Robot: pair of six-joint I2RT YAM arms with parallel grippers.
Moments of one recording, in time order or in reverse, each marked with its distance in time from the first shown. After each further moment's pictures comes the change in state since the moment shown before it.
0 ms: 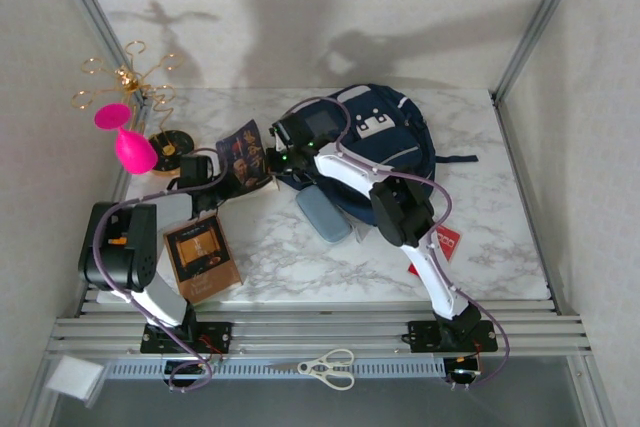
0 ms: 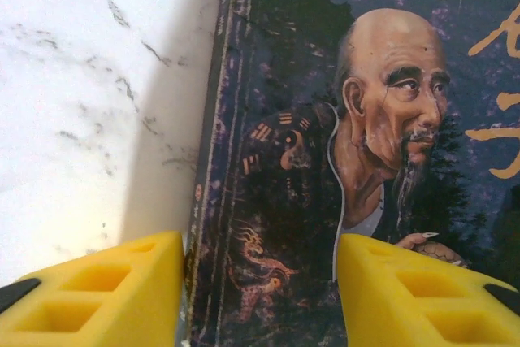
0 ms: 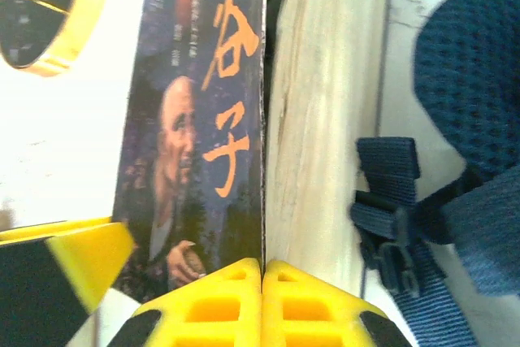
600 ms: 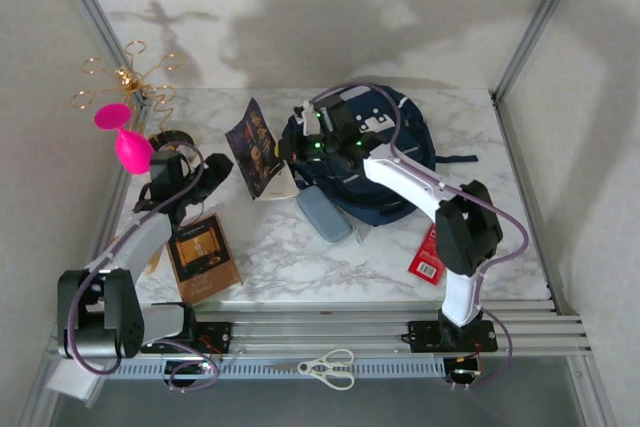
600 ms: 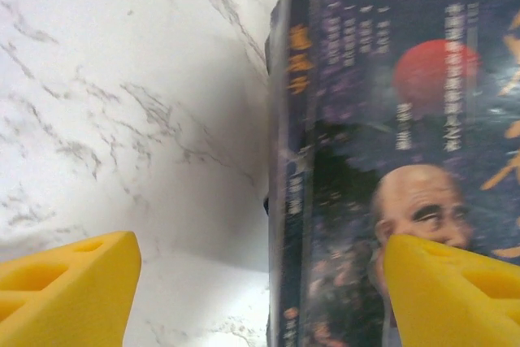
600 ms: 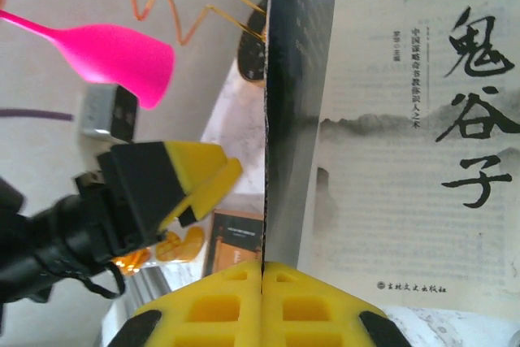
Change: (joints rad) left arm 0.071 -0.384 -0.062 -0.064 0.181 -0.103; right arm -0.068 -0.513 -0.438 0.219 -0.258 0.097
